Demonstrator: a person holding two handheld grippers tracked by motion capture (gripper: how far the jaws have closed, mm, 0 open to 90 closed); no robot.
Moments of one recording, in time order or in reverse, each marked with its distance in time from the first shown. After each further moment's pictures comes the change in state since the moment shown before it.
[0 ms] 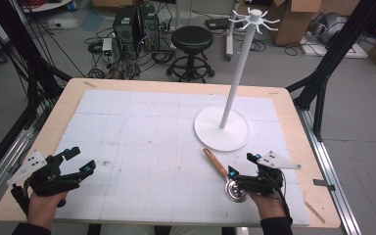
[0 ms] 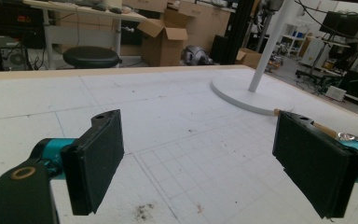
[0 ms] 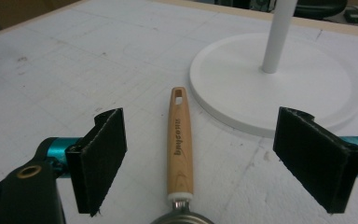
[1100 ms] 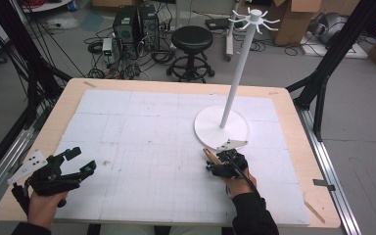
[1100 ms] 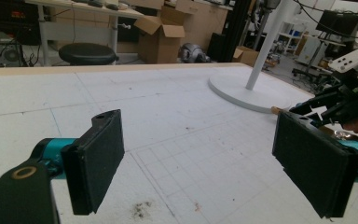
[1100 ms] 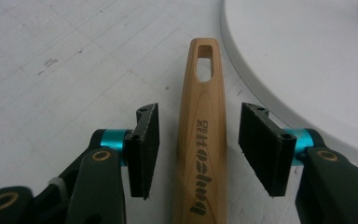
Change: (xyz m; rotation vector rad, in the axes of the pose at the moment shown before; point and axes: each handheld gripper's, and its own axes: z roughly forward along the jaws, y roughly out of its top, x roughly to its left) left arm 0.001 0.000 0.001 0.006 -0.008 -0.009; right arm 0.011 0.004 0.102 0.347 0.015 -0.109
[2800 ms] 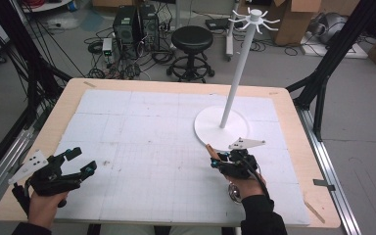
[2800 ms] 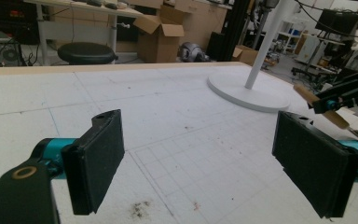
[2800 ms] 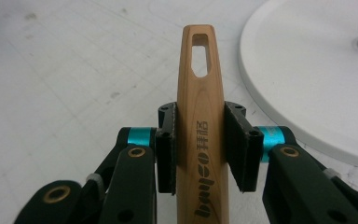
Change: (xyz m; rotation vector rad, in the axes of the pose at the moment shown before) left arm -0.001 0.000 0.001 0.004 -0.004 0.002; right arm -0.005 0.001 -0.040 -0.141 0.144 0.081
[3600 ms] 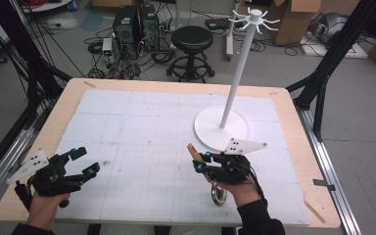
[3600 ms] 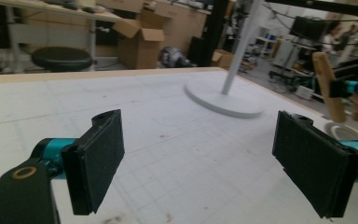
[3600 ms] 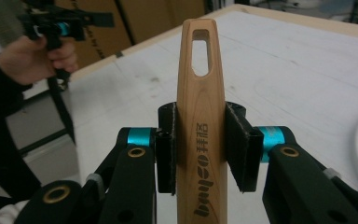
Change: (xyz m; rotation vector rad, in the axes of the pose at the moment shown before) left arm -0.012 0.009 0.004 -0.012 -0.128 -0.008; right arm 0.049 0.027 -0.021 -0.220 0.313 -0.104
